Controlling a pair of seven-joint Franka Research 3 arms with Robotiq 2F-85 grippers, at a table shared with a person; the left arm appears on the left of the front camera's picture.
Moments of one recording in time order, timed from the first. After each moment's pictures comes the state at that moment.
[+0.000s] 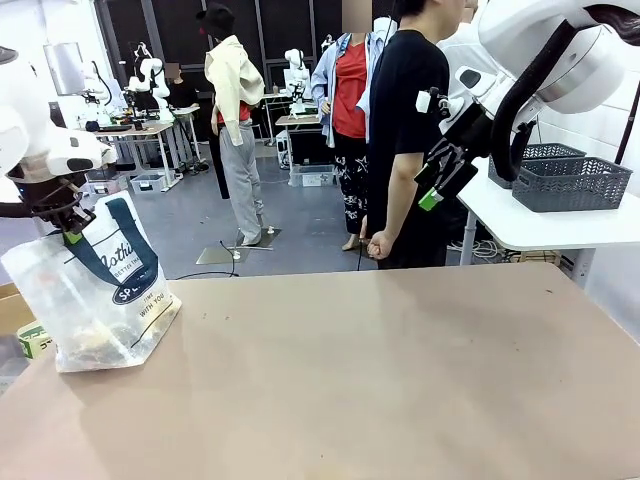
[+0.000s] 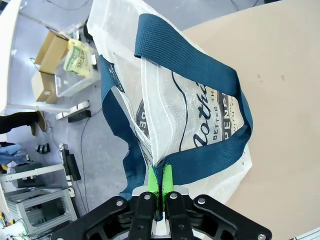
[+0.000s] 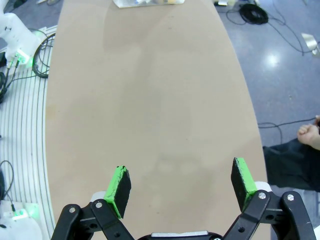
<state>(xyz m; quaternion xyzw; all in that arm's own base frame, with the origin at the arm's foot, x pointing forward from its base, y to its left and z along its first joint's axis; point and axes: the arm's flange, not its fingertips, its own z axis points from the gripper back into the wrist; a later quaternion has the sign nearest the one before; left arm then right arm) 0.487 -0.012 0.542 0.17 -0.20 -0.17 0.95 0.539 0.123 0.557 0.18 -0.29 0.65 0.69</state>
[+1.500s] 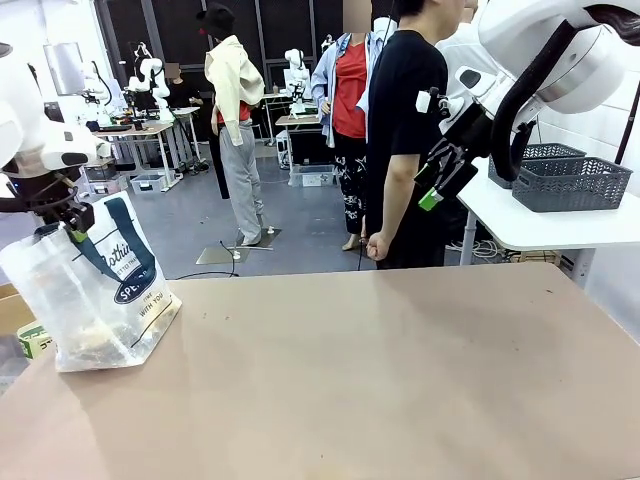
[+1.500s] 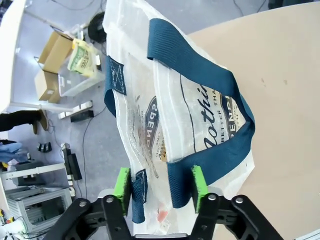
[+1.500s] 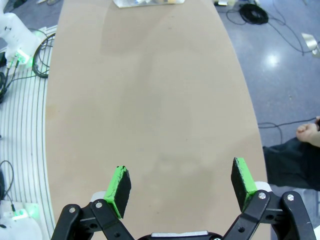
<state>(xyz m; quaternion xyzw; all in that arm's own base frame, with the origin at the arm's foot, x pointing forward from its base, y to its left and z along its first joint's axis) 0.486 -0.008 0.553 0.17 -0.21 -0.16 0.95 0.539 0.123 0.557 0.18 -0.29 0.65 0.69</state>
